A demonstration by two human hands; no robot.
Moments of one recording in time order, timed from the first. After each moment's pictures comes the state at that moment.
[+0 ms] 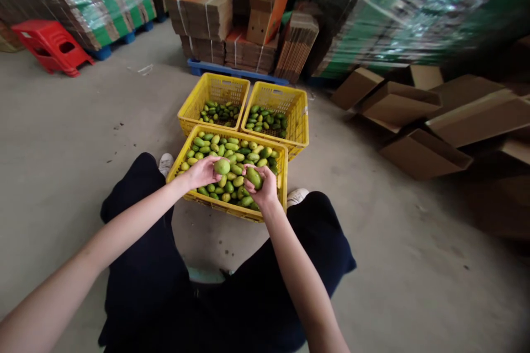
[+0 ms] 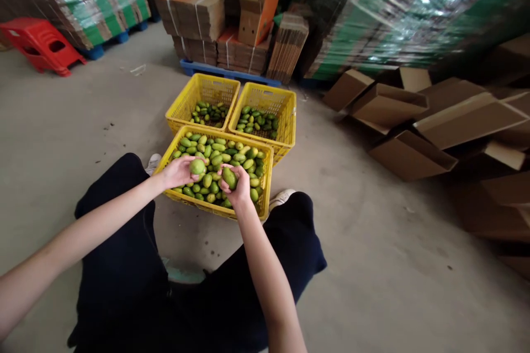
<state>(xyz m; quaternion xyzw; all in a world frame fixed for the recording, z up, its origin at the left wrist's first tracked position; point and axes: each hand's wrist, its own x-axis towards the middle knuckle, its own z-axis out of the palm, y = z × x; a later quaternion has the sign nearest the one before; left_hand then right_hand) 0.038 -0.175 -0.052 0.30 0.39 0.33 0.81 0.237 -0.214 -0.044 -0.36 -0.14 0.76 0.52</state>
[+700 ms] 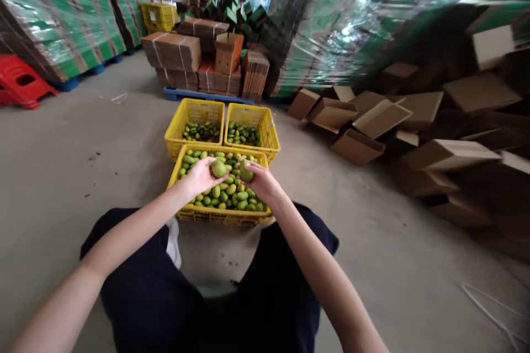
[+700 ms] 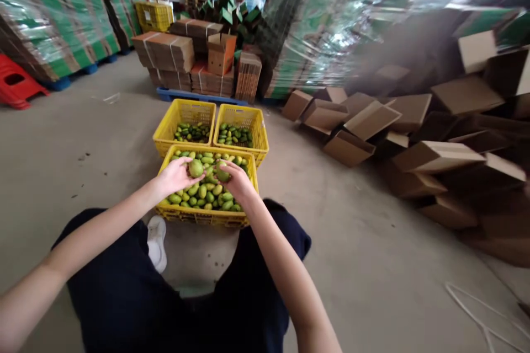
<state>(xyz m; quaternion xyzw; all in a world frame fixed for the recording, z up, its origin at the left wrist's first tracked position) 0.045 -0.192 0.033 0.27 0.48 0.31 0.78 0.222 -0.238 0.024 -0.44 -0.27 0.66 0.54</state>
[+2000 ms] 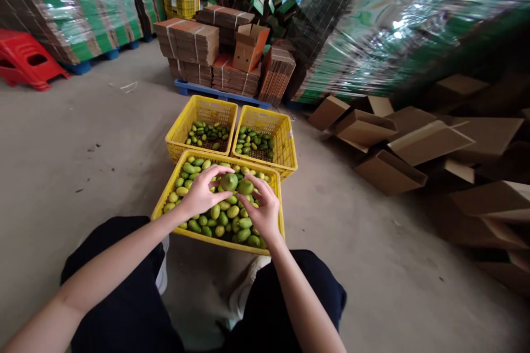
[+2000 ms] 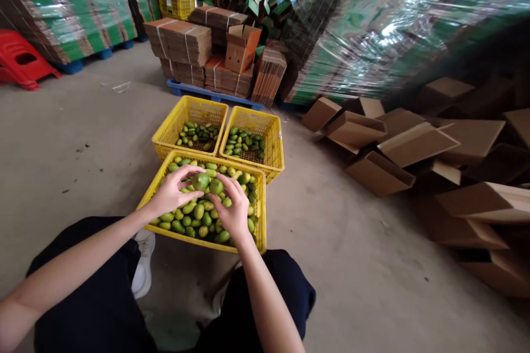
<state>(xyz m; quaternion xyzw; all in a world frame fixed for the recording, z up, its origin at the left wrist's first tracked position) 0.051 -0.157 -0.004 0.63 0.39 0.43 0.51 0.230 -0.202 -0.019 -0.50 -0.56 0.33 0.57</state>
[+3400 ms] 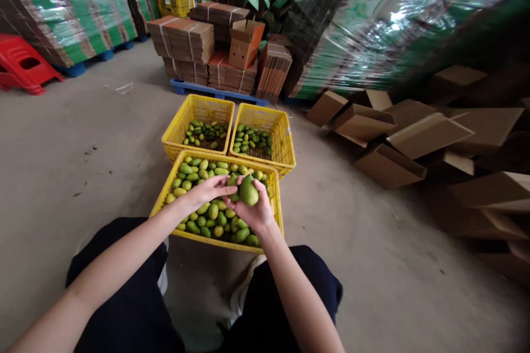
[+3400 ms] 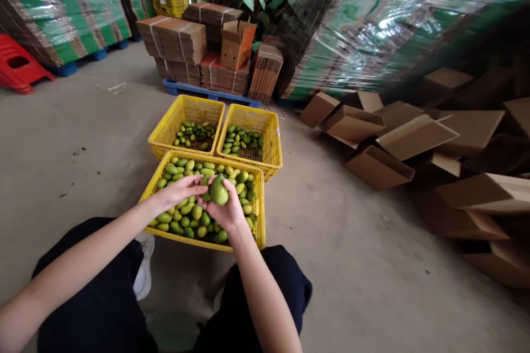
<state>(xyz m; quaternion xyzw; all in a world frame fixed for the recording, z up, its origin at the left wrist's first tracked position) 0.071 -0.130 -0.038 0.51 0.36 0.30 0.72 0.222 -0.186 -0.020 -0.23 -0.19 0.80 0.53</state>
